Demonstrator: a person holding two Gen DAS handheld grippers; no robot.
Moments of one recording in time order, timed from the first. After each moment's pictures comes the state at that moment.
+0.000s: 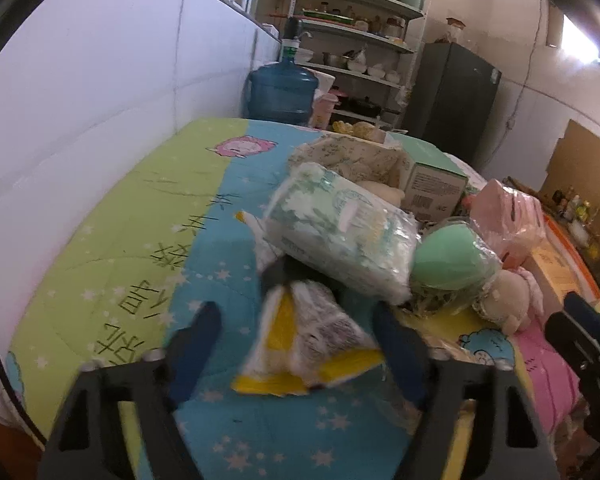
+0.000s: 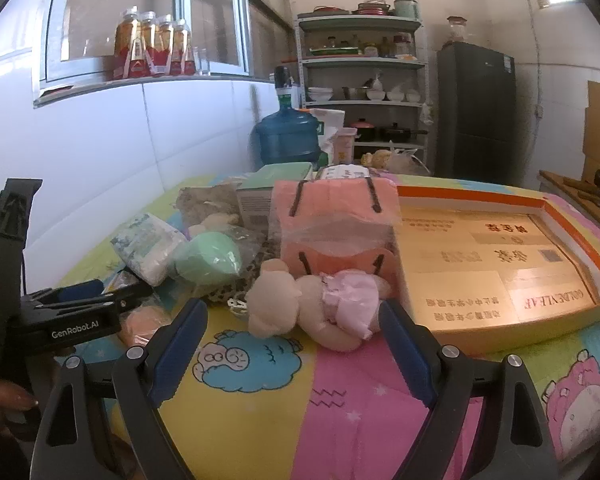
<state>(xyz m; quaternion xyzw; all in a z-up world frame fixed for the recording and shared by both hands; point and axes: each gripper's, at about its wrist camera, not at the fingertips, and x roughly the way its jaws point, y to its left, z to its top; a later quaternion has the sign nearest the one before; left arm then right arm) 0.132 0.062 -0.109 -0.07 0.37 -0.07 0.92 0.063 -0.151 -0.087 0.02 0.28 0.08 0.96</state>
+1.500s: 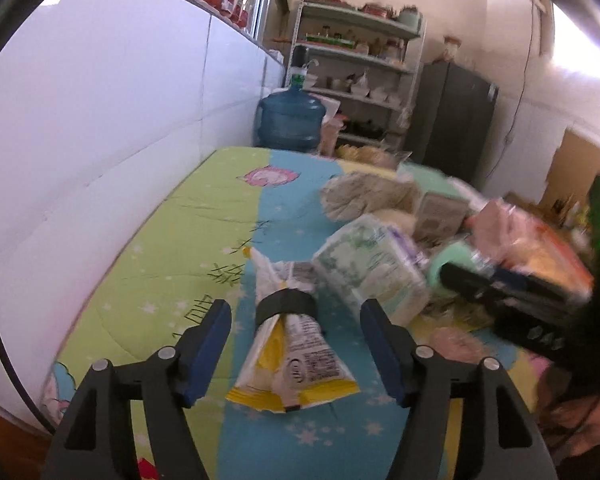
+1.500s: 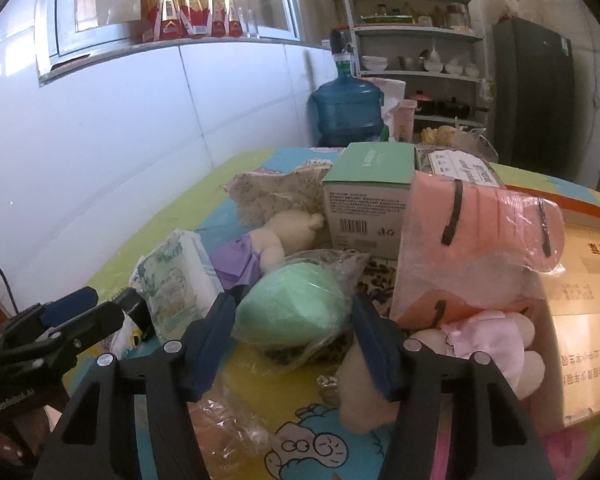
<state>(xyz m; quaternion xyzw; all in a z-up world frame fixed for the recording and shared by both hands) 0.100 0.093 -0.090 -0.04 0.33 -0.05 0.94 0.142 -0.094 -0.096 0.03 0.33 0.17 0.93</state>
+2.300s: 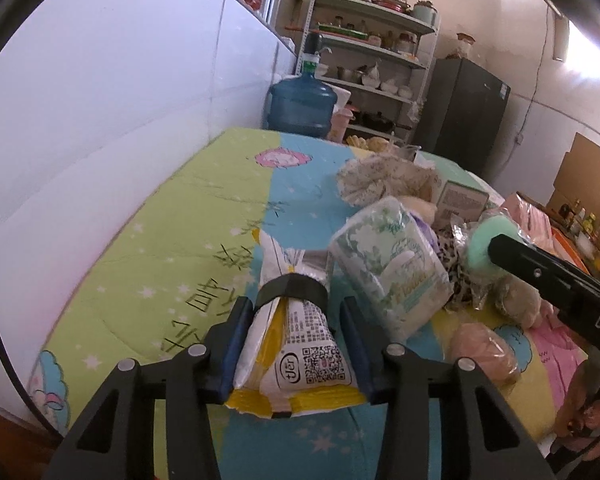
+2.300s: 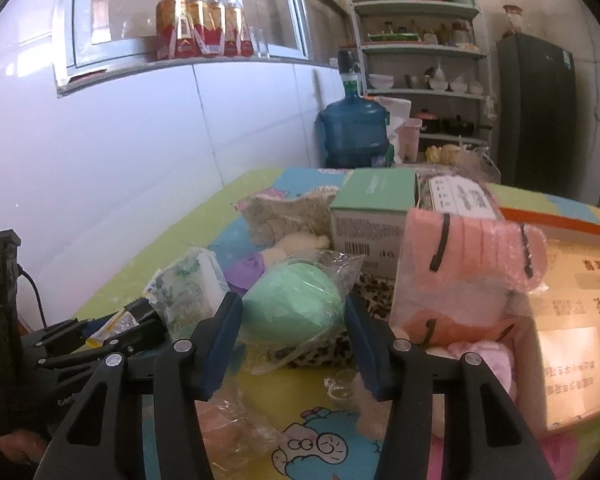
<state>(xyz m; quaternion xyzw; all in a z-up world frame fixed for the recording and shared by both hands) 0.107 0.101 -0.101 -0.07 0.34 -0.04 0.94 0.123 -0.099 -0.078 0.02 0.30 0.19 0.94</state>
